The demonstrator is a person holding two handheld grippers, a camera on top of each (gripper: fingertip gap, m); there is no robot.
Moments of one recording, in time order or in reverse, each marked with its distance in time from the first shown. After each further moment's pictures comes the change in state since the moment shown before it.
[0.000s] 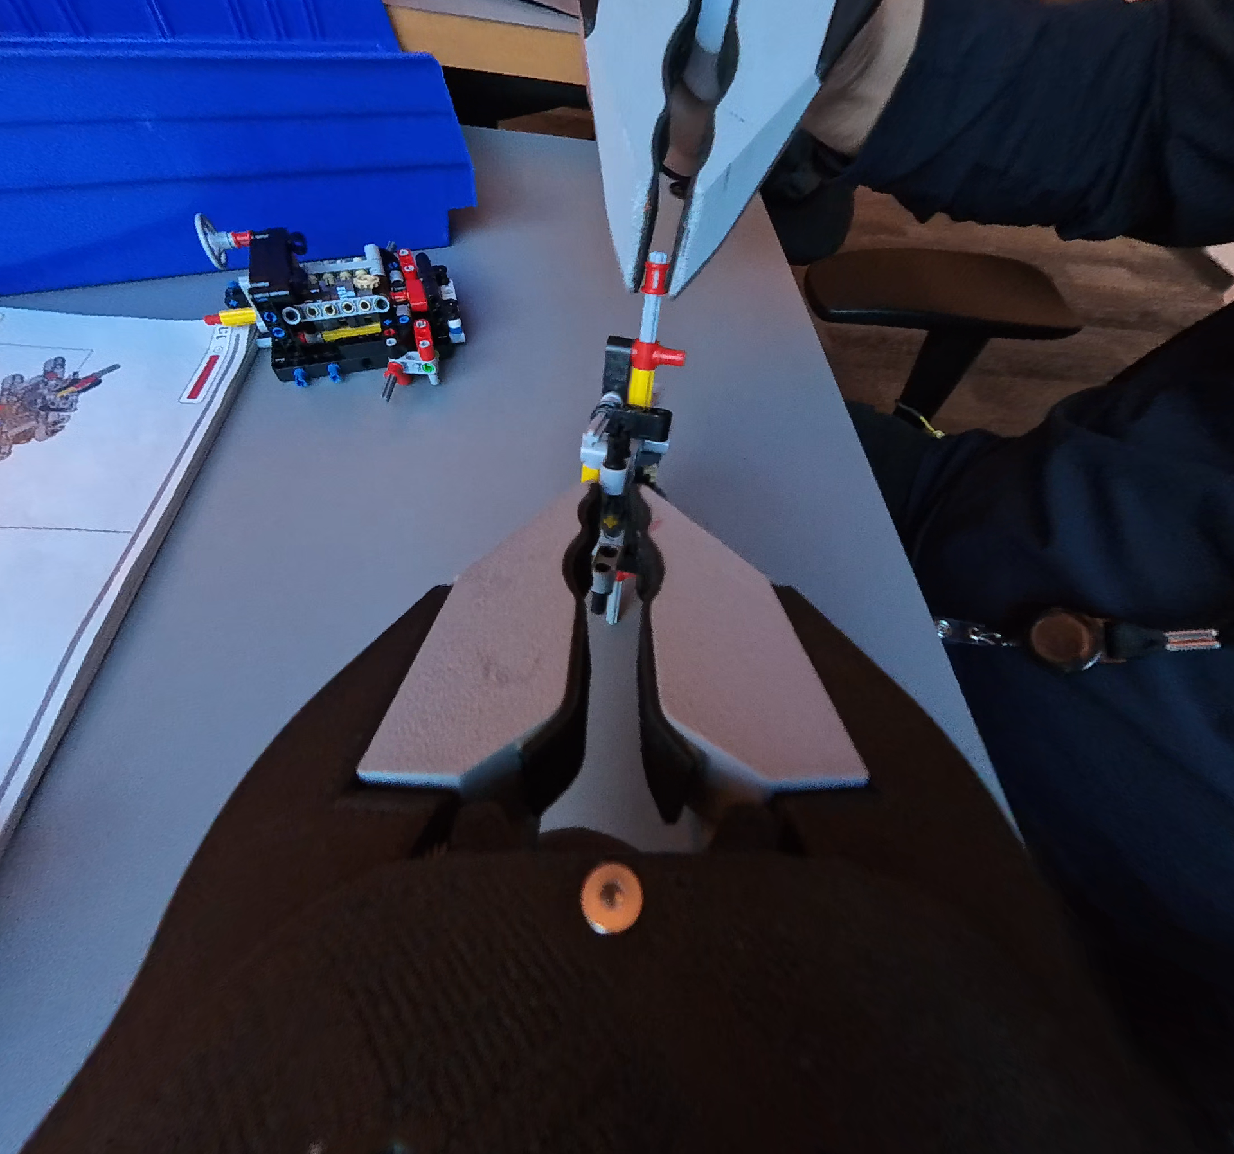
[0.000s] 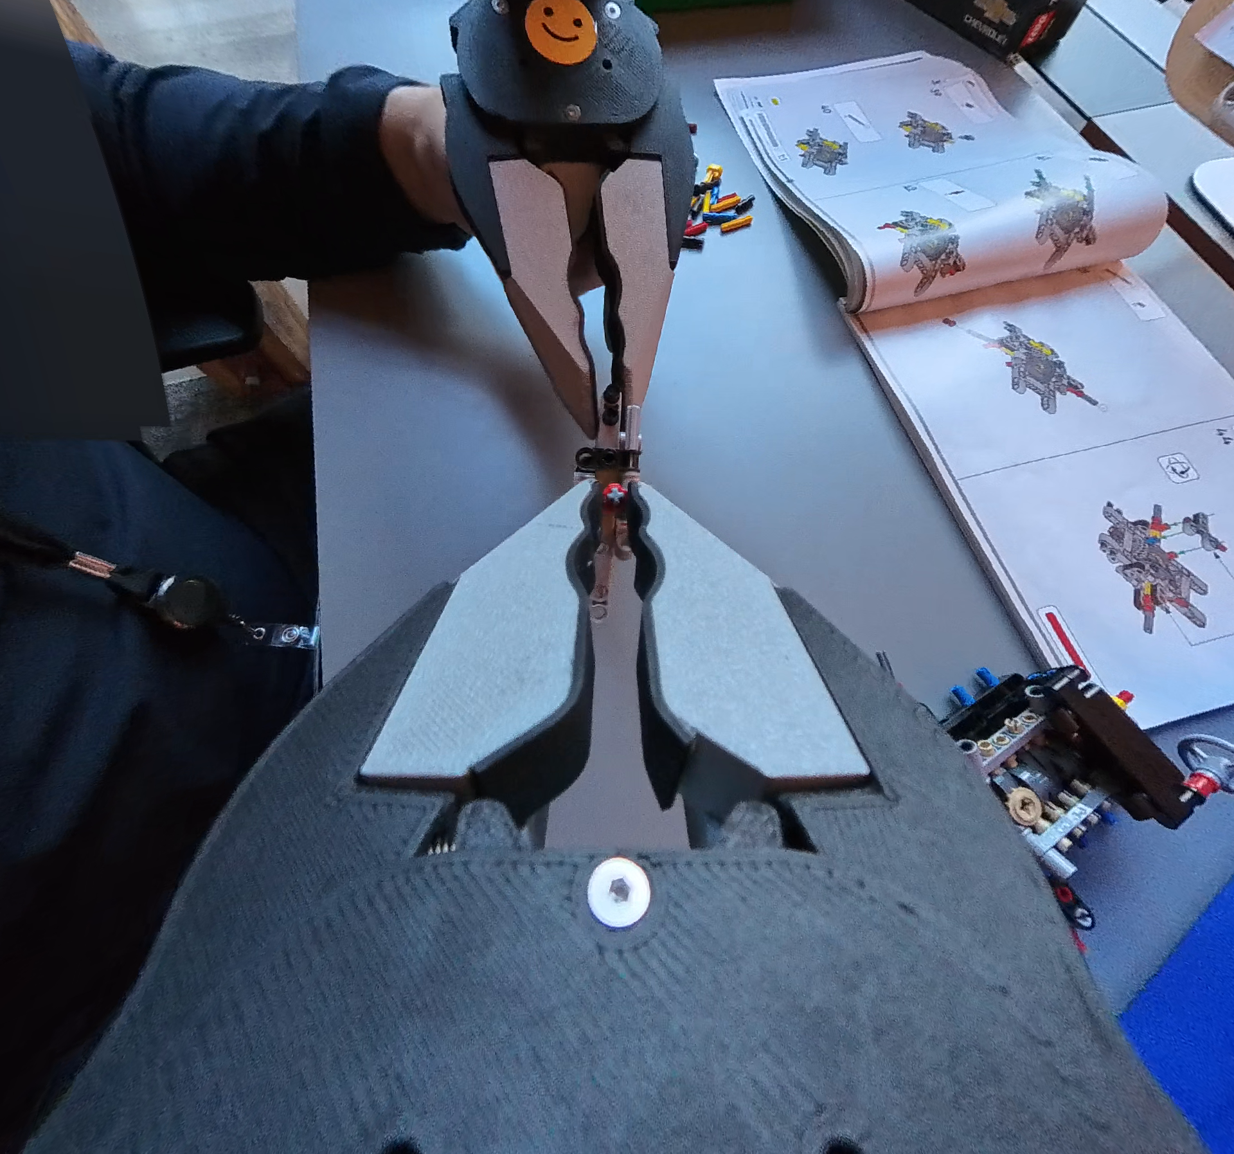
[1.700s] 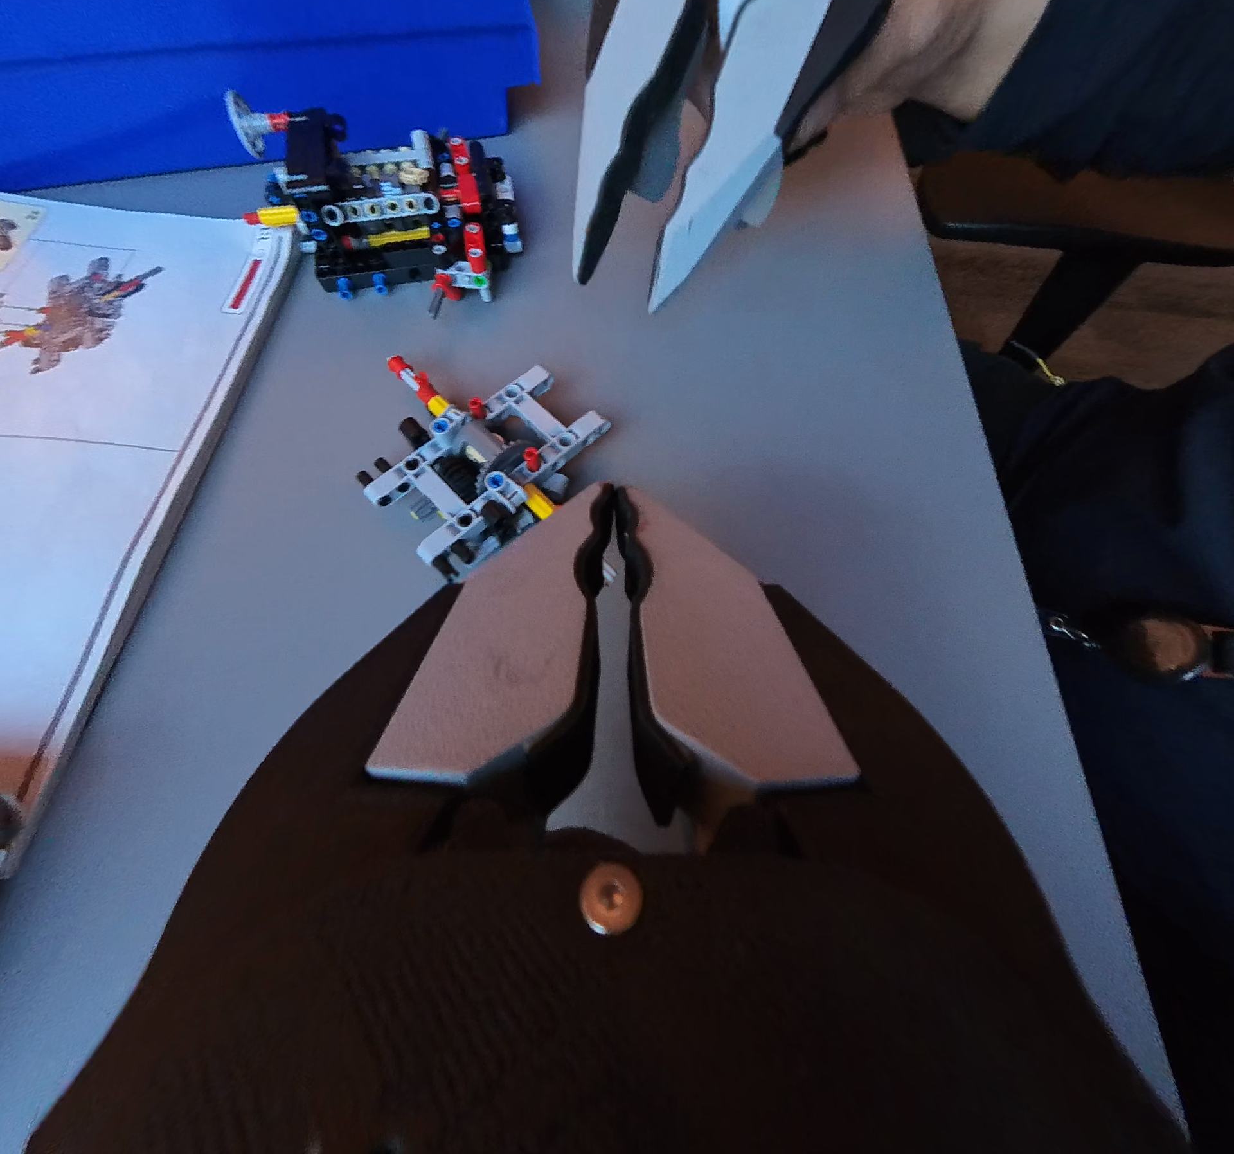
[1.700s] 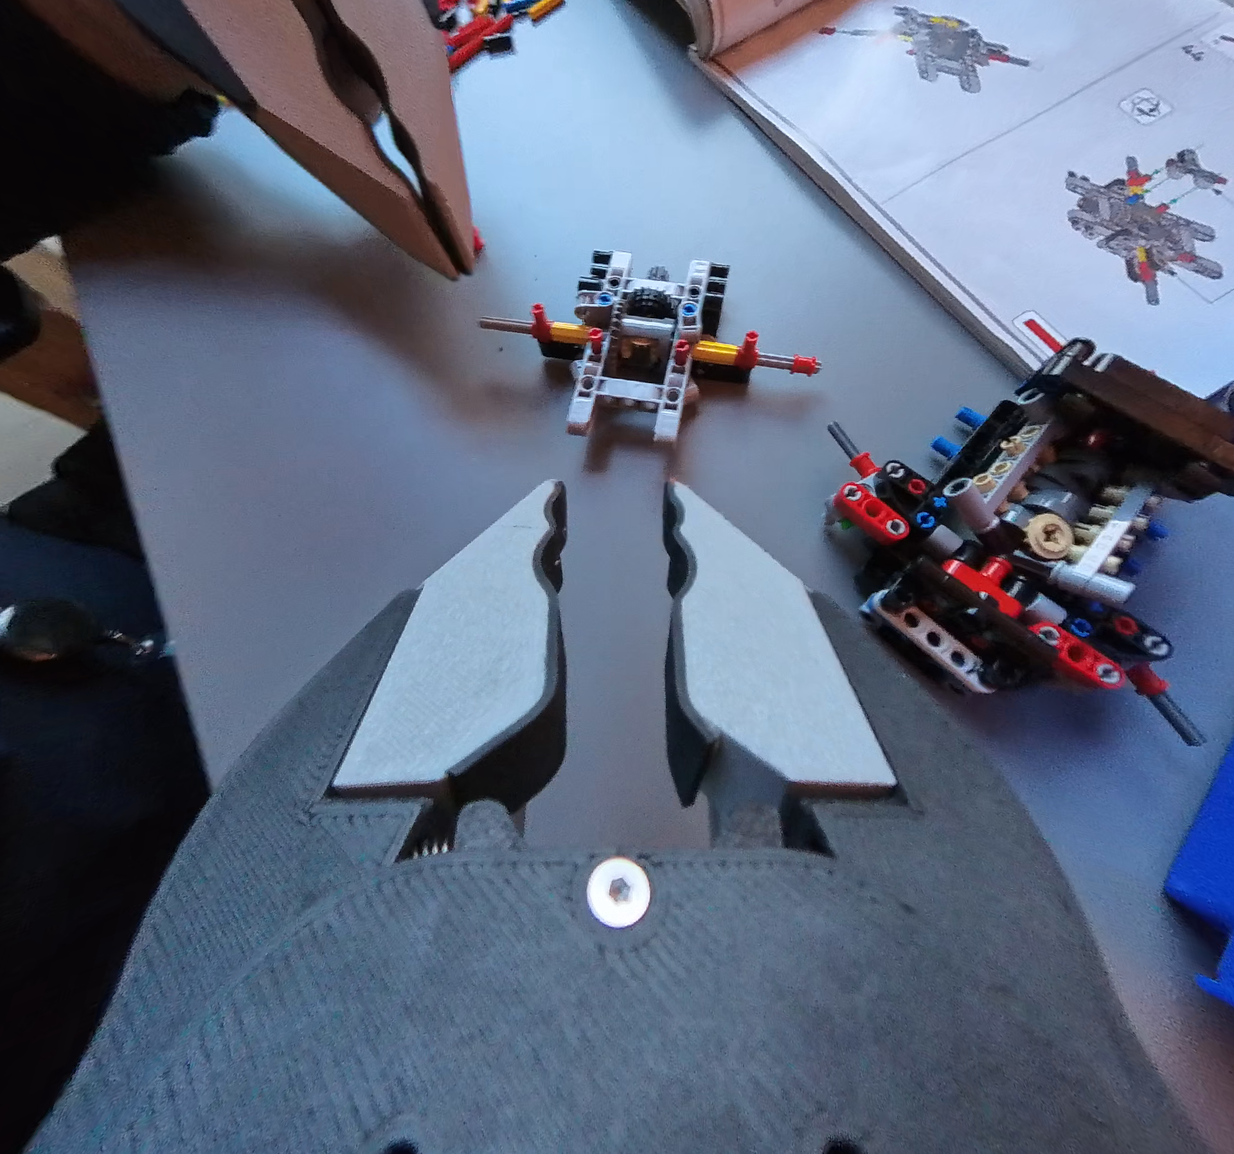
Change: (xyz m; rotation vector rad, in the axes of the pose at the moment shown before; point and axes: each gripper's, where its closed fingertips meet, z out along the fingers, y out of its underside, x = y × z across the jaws) left arm -0.019 0.024 0.010 -0.137 -0.117 -0.008; right arm 0.039 0.082 0.005 -0.082 0.169 0.247
